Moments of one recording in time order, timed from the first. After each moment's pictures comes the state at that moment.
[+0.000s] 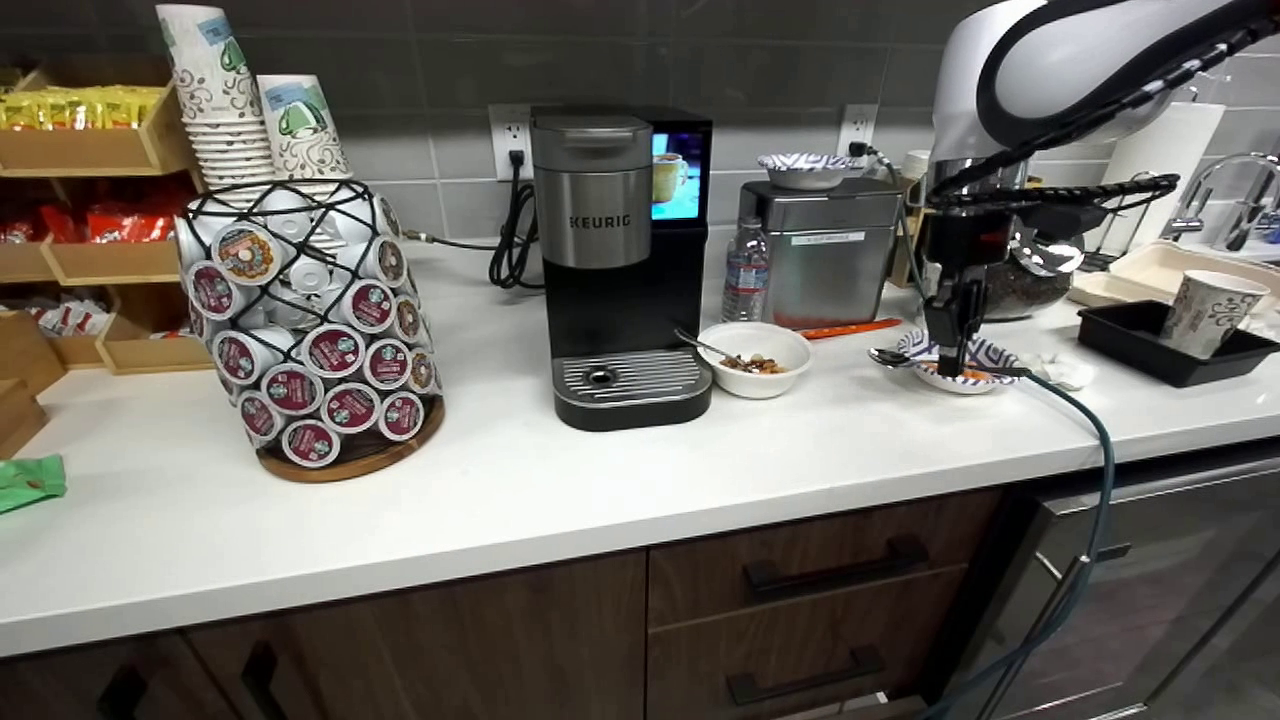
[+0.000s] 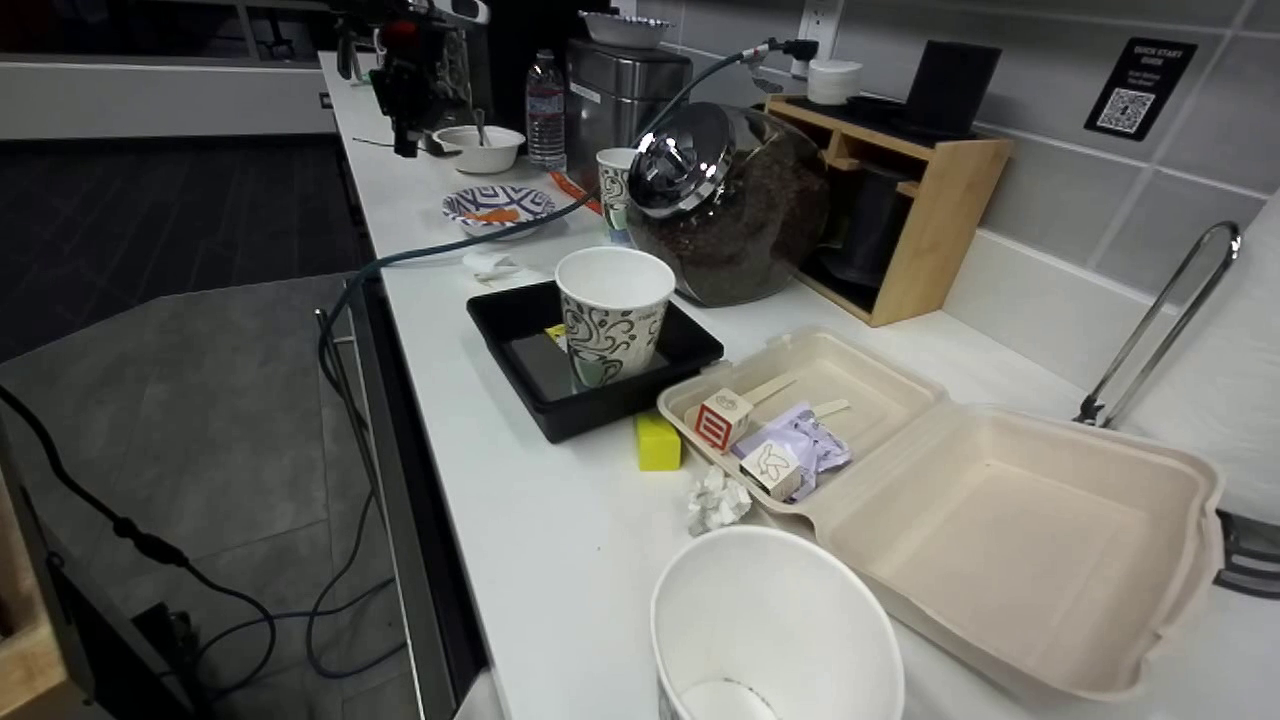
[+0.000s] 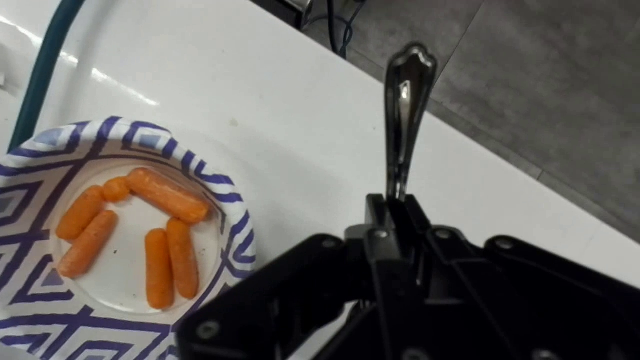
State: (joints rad) arm -0.01 0.33 0.06 -1.84 0.03 1.98 -0.13
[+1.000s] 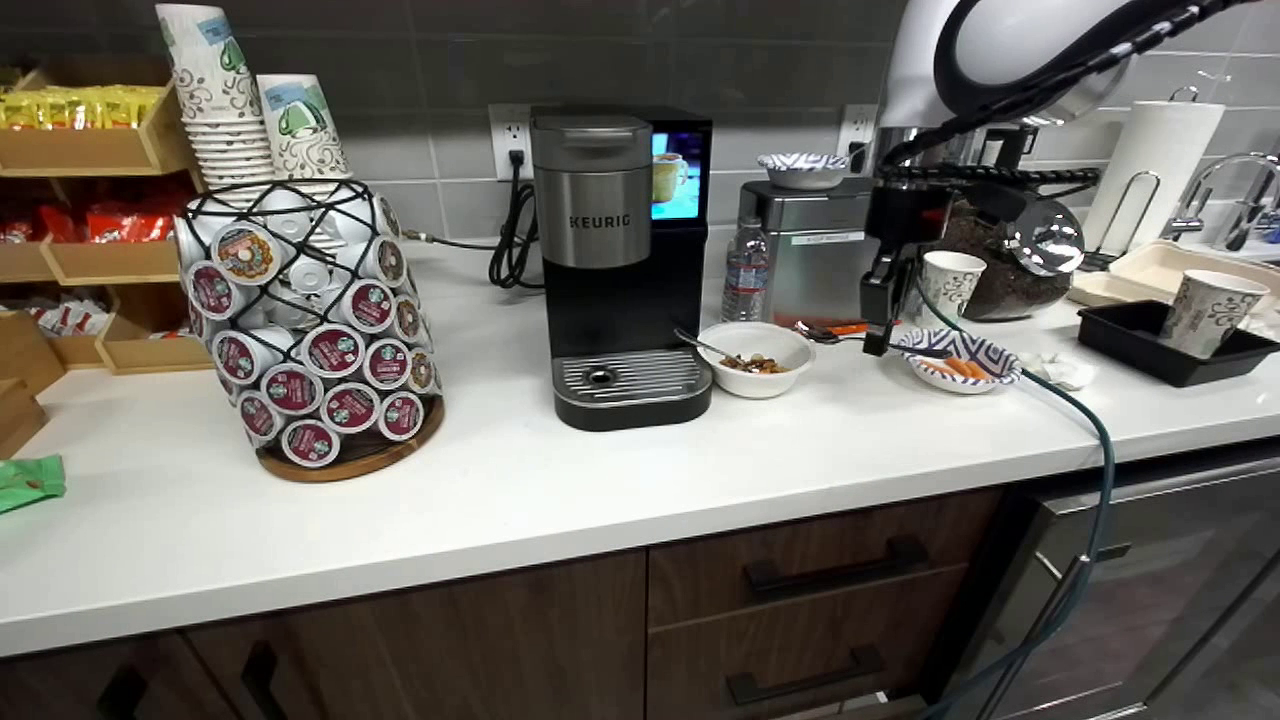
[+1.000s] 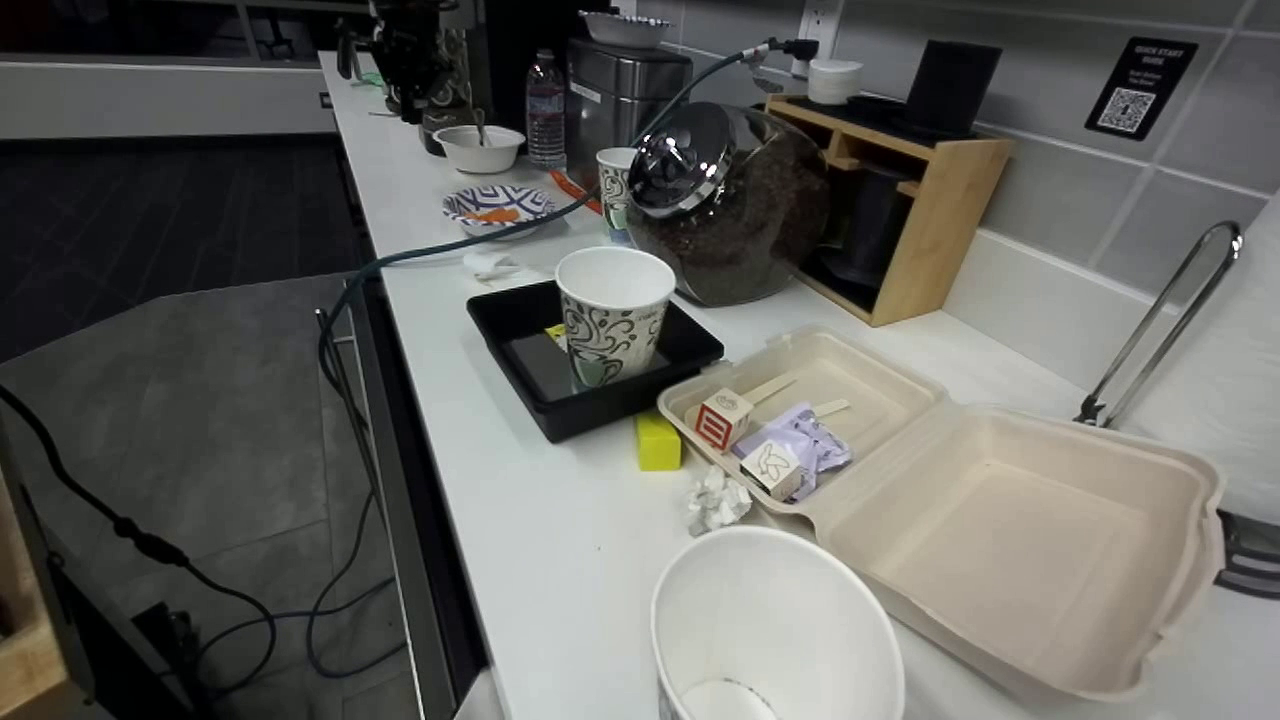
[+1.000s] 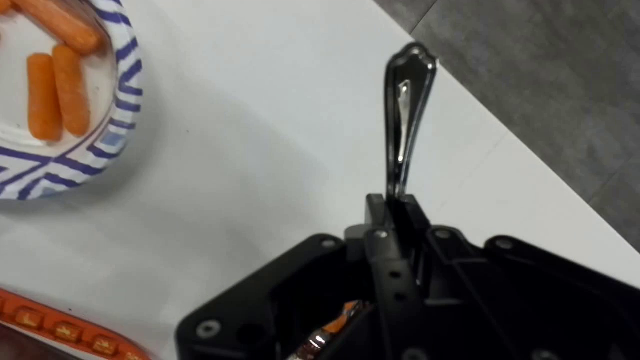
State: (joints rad) arm 0.05 0.39 0.10 -1.71 0.06 2.05 -0.19
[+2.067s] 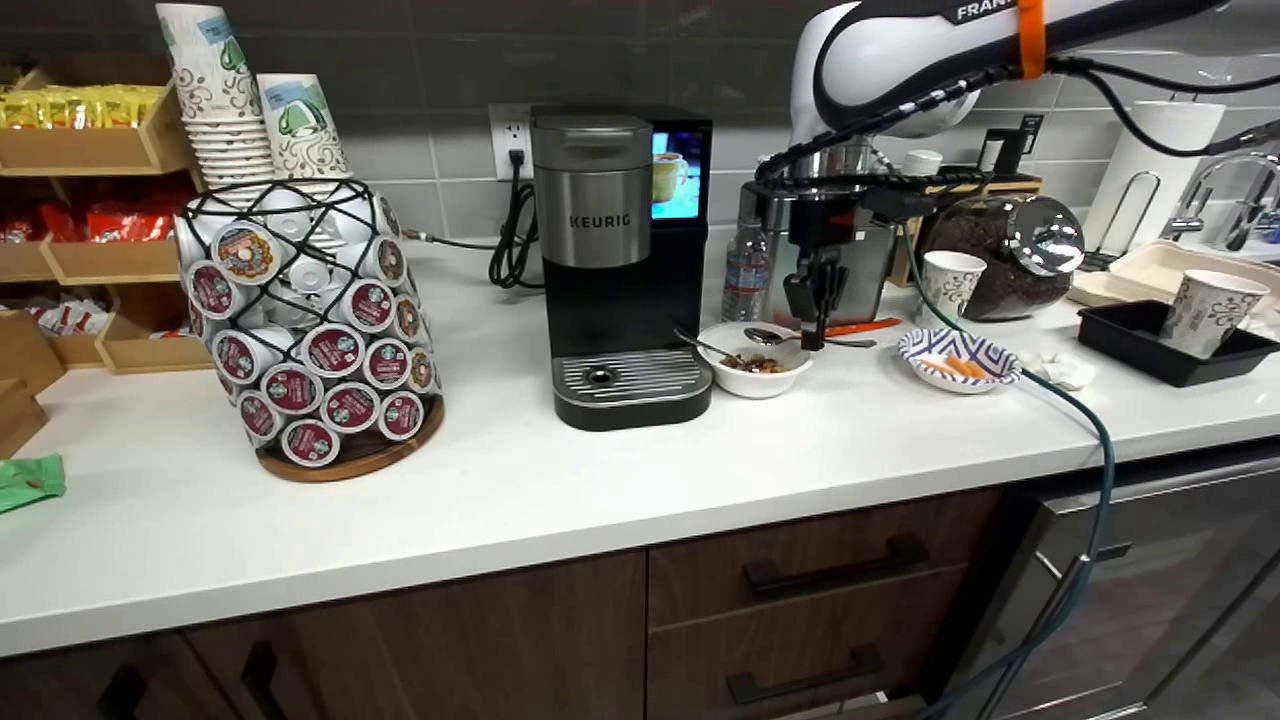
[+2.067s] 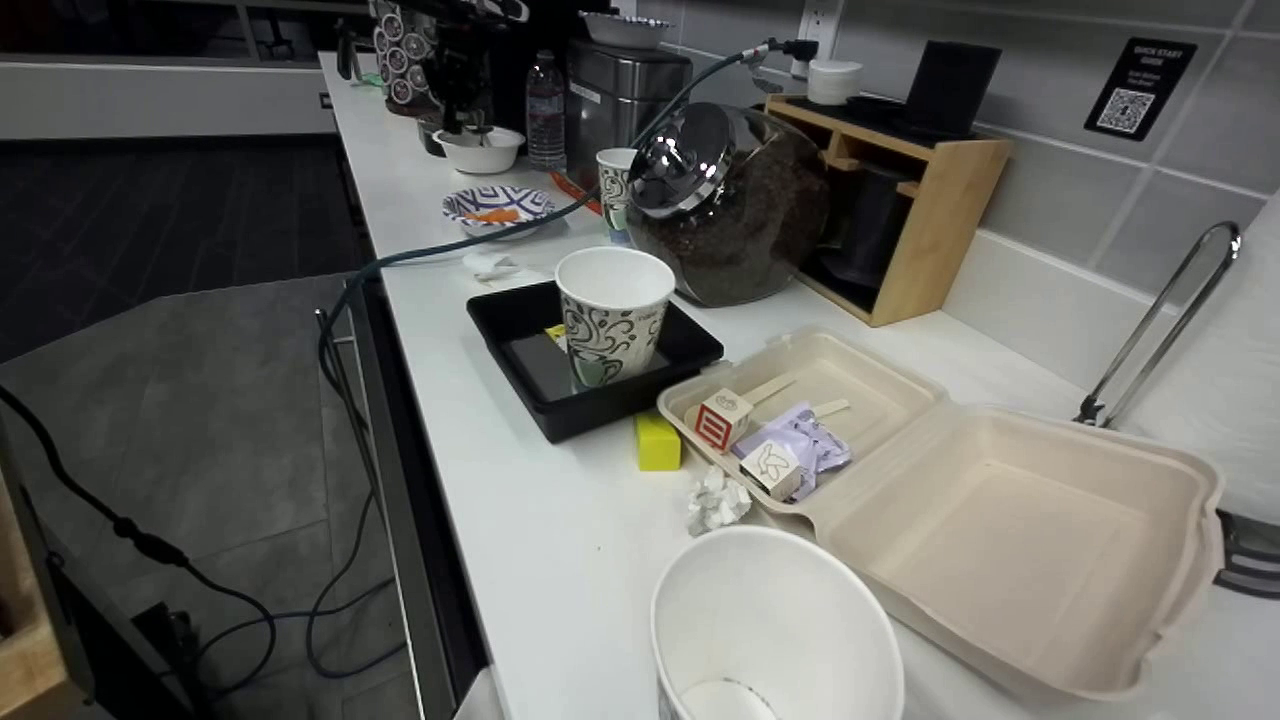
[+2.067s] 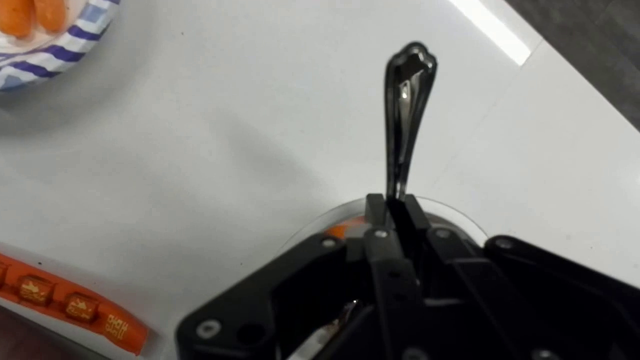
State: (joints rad) arm 0.08 0.80 0.08 -1.10 0.03 1.73 -0.13
